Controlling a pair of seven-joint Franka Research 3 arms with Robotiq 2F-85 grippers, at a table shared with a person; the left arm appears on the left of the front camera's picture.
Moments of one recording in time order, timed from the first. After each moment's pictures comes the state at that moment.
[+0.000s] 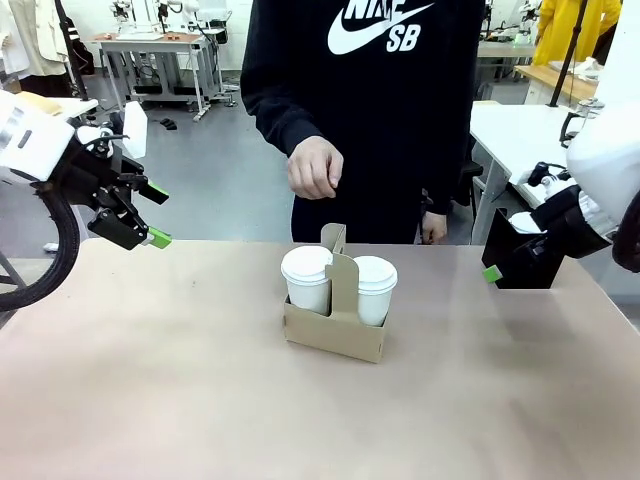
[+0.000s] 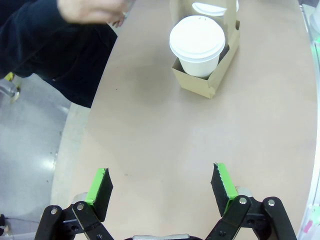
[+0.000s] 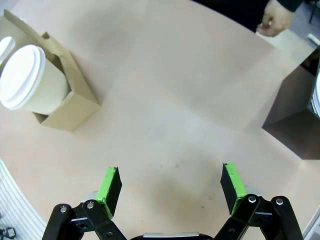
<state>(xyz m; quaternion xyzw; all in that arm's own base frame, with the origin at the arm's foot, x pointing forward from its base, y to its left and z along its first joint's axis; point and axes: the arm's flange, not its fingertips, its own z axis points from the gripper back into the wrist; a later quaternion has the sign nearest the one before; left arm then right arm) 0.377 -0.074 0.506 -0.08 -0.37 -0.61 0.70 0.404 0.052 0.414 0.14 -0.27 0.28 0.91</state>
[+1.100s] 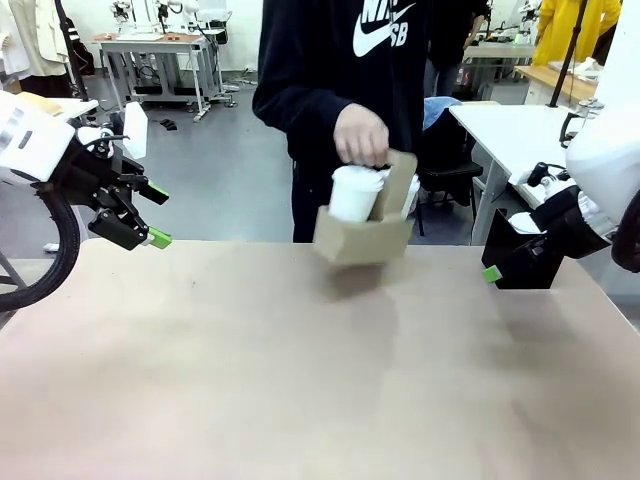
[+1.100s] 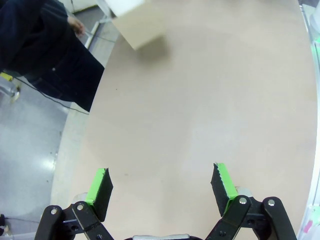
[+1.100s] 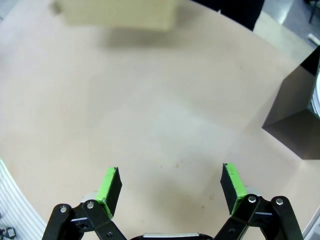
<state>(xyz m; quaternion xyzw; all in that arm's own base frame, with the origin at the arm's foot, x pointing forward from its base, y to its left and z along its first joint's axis) 0.377 -0.074 0.506 -0.08 -0.37 -0.61 0.70 0.404 0.052 0.414 0.14 -0.27 0.28 0.91</state>
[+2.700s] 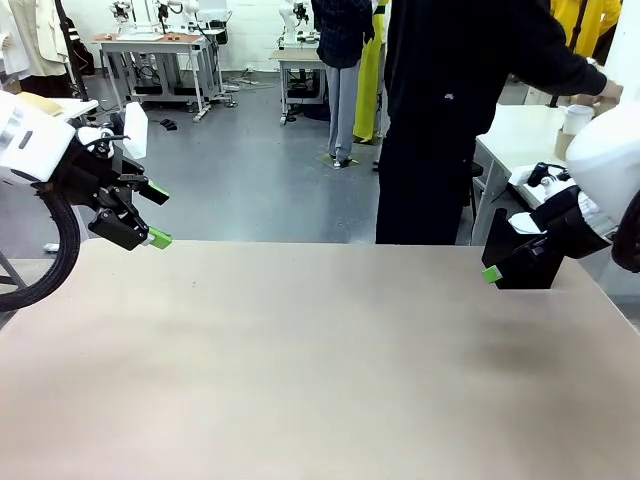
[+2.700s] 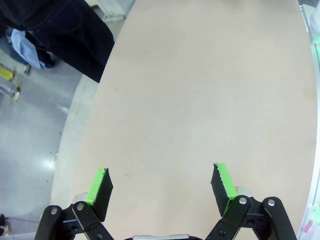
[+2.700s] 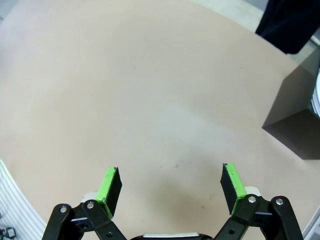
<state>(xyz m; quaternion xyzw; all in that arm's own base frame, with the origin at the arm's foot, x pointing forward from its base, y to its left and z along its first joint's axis) 0.377 -0.074 0.506 -0.08 -0.37 -0.61 0.70 0.404 0.052 0.414 0.14 -0.27 0.28 0.91</state>
